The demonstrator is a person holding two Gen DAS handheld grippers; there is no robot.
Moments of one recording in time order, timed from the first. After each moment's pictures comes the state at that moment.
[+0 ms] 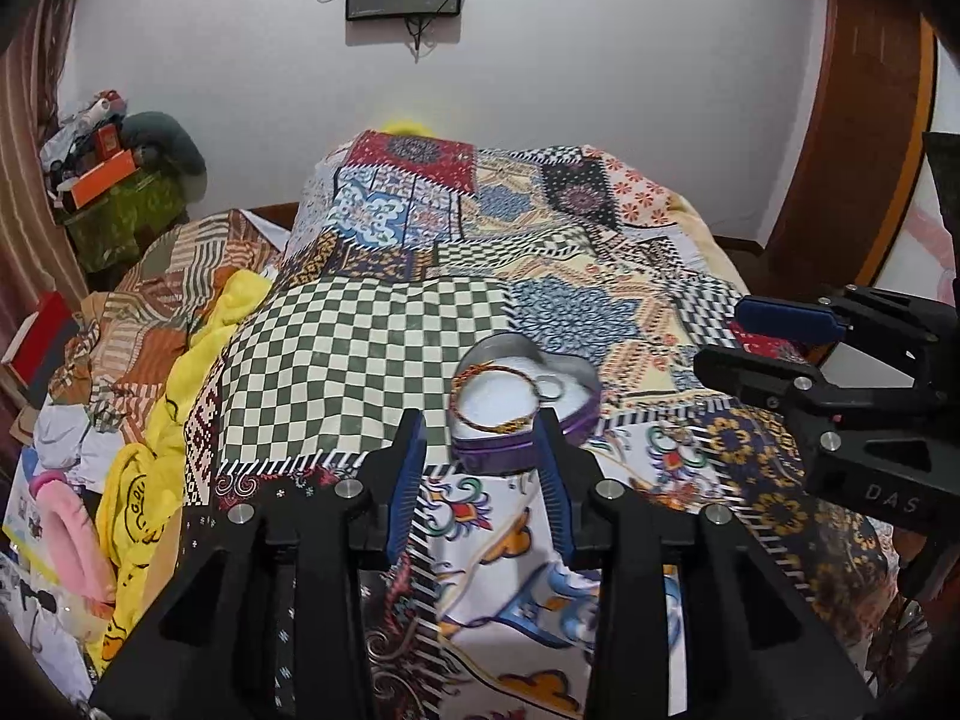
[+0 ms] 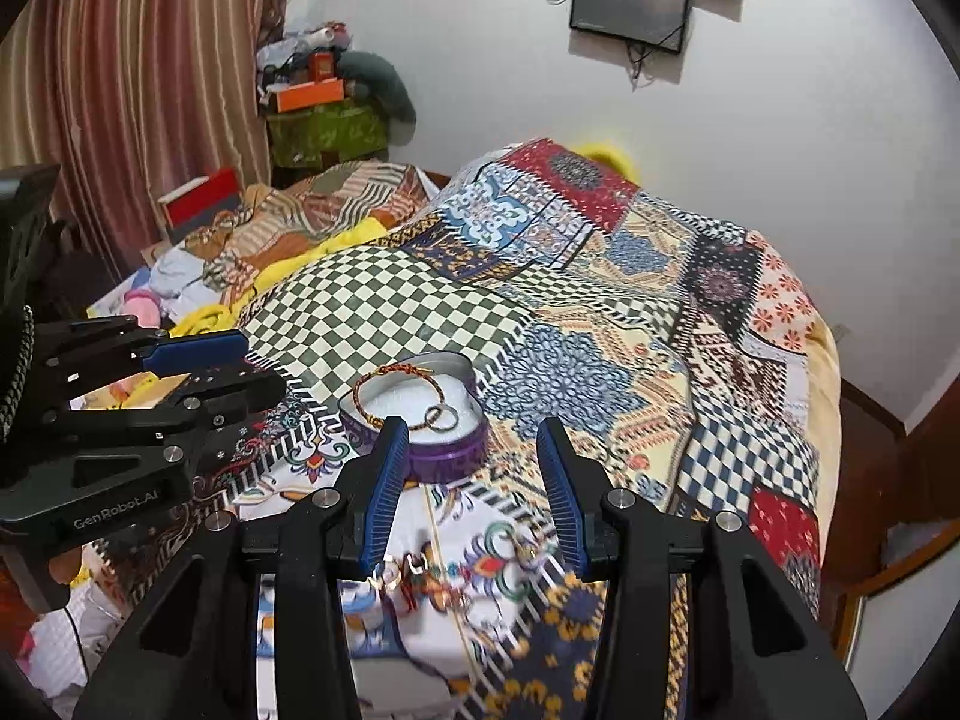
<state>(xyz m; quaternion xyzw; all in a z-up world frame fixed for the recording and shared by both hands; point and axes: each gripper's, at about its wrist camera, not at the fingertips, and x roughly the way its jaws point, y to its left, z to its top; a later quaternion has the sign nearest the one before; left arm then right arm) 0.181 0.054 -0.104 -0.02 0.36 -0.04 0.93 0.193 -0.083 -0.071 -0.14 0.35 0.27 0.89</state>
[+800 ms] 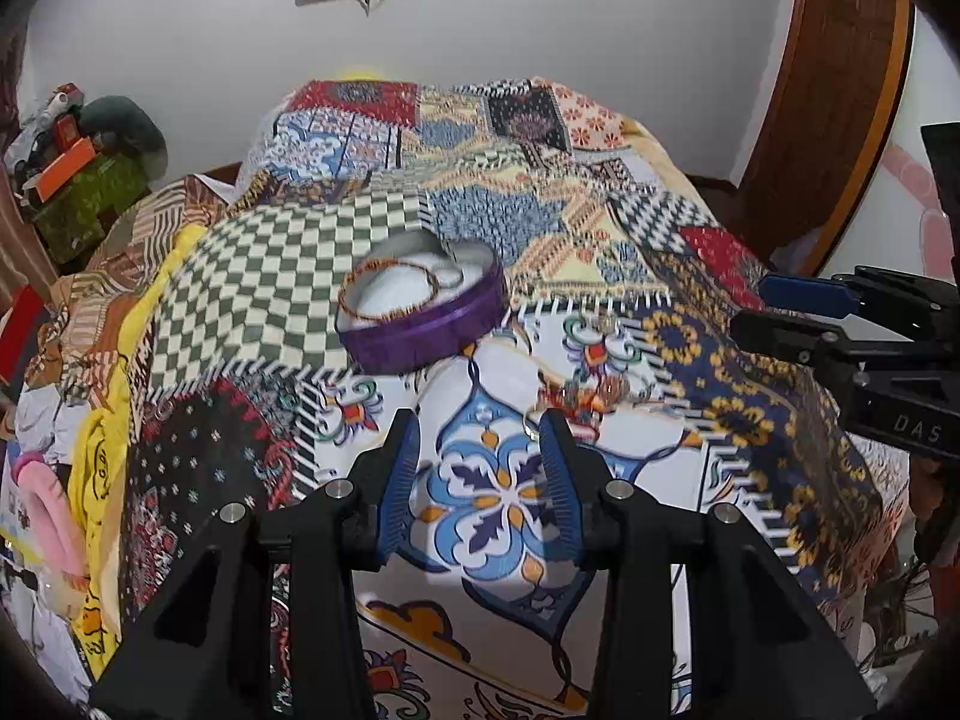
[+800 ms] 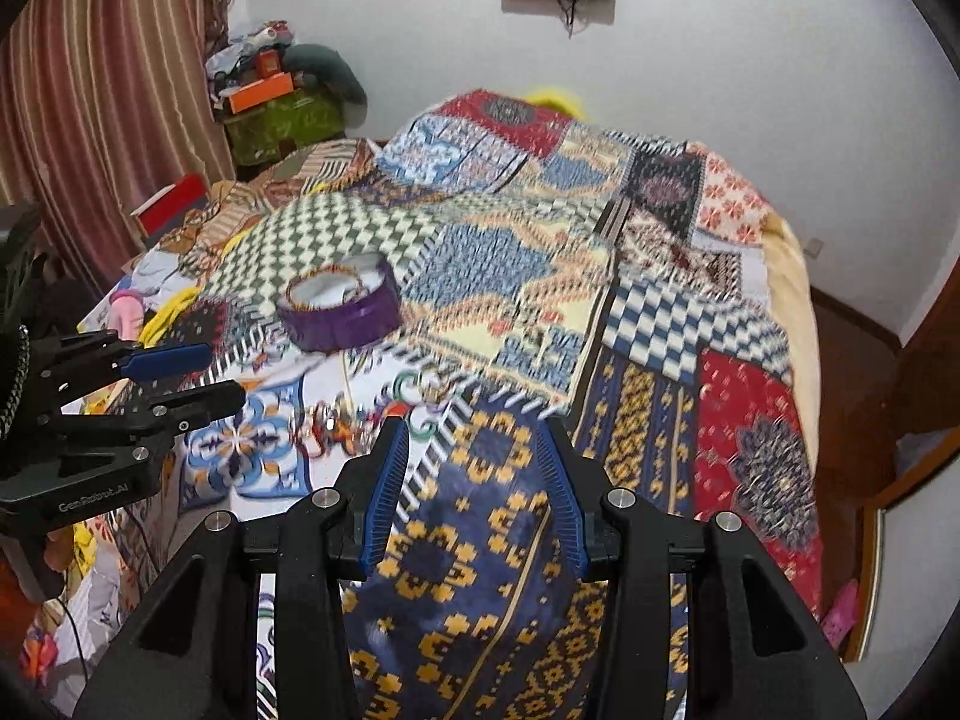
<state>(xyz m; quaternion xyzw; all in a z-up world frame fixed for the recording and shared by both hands) 0.163 0.004 -0.148 0.01 0.42 -0.07 0.90 0.174 -0.154 -0.113 -0.09 0.41 0.24 0.88</state>
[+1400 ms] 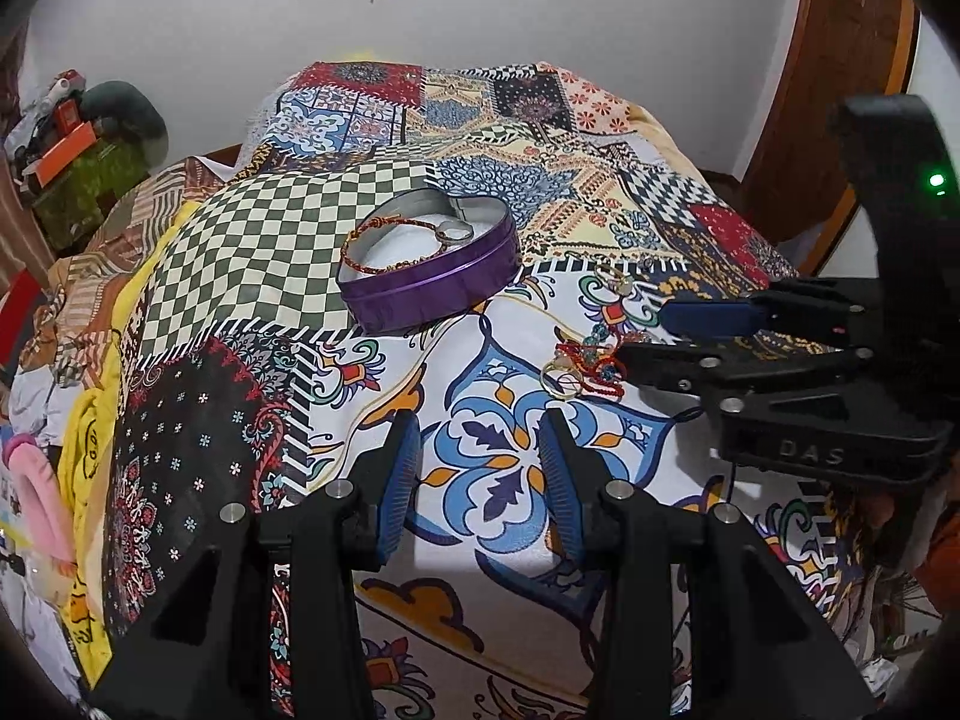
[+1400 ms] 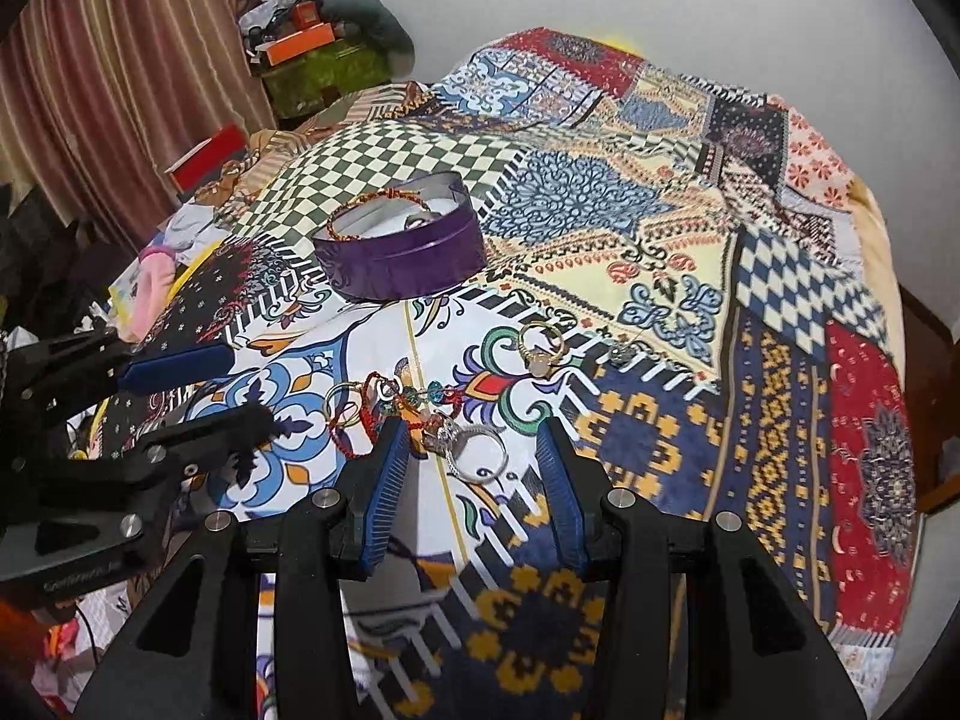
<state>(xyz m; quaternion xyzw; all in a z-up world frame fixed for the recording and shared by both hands) 0.158 0.011 -0.167 0.00 0.43 -0.07 0.90 0.194 -0.117 -0.157 -0.09 0.45 0.29 0.84</state>
